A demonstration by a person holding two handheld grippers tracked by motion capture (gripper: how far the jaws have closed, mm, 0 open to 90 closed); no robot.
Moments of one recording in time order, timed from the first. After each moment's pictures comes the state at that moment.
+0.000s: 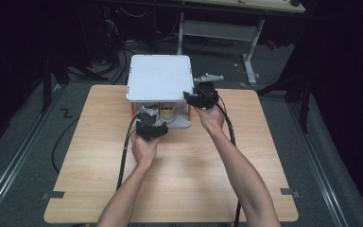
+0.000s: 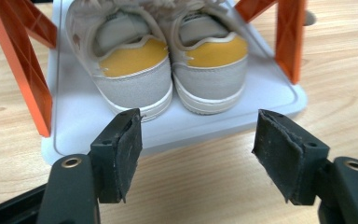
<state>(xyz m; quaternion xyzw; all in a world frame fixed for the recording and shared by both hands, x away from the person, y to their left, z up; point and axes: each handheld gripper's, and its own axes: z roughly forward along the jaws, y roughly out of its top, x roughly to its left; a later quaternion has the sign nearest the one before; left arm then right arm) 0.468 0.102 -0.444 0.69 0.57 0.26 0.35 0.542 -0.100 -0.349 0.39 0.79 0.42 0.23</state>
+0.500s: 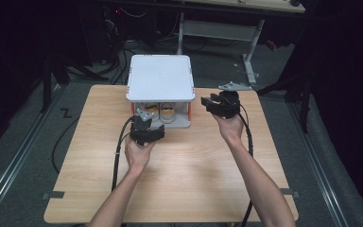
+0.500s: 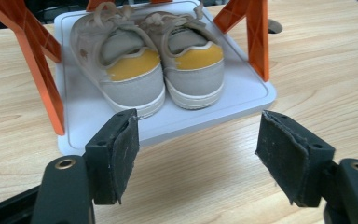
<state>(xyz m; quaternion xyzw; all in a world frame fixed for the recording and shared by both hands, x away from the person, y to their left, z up) 0.440 0.114 -0.427 0.70 0.55 0.26 0.38 0.508 -0.167 -0.348 0.41 0.76 0.46 0.22</state>
